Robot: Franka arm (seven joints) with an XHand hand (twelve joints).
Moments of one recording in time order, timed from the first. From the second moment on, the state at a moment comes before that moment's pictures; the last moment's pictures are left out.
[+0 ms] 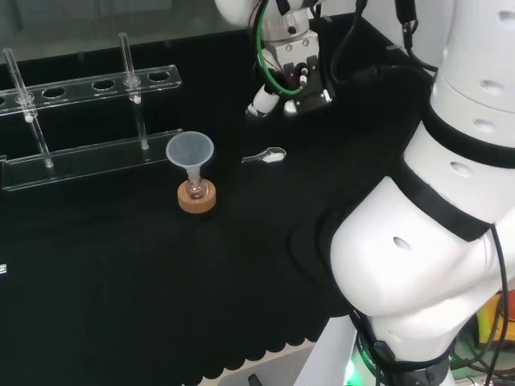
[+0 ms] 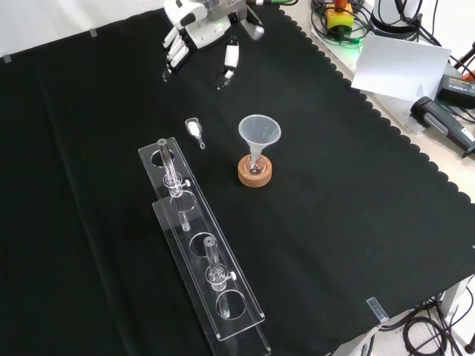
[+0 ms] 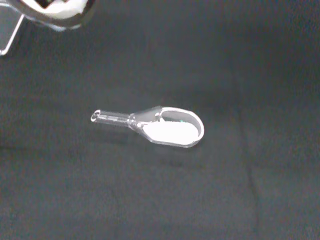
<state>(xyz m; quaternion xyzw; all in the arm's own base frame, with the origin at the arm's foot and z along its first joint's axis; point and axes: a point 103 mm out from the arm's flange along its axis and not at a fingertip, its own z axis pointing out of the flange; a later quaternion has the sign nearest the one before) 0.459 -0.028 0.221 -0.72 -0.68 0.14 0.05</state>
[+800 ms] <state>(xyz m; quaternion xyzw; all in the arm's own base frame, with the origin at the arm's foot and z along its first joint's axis) 0.475 -0.045 0.131 -0.70 -0.69 0.18 0.09</state>
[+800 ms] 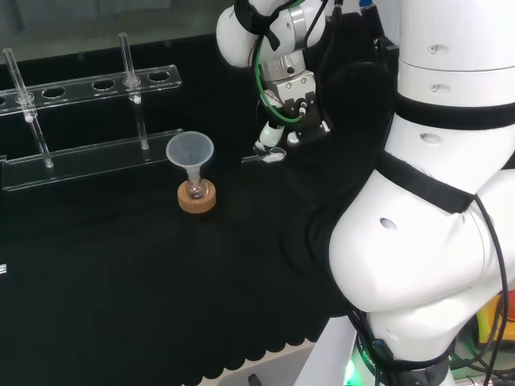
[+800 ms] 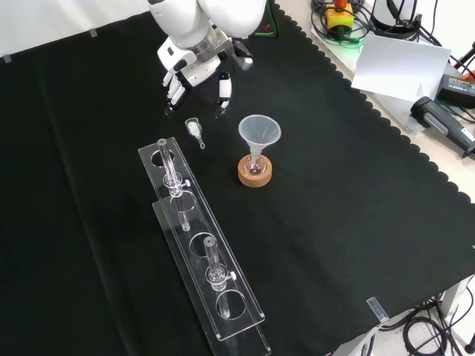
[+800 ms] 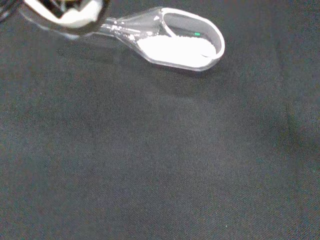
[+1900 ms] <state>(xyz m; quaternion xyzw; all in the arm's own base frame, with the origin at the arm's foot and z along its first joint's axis) 0.471 -0.072 0.102 -0.68 -0.71 0.19 0.08</state>
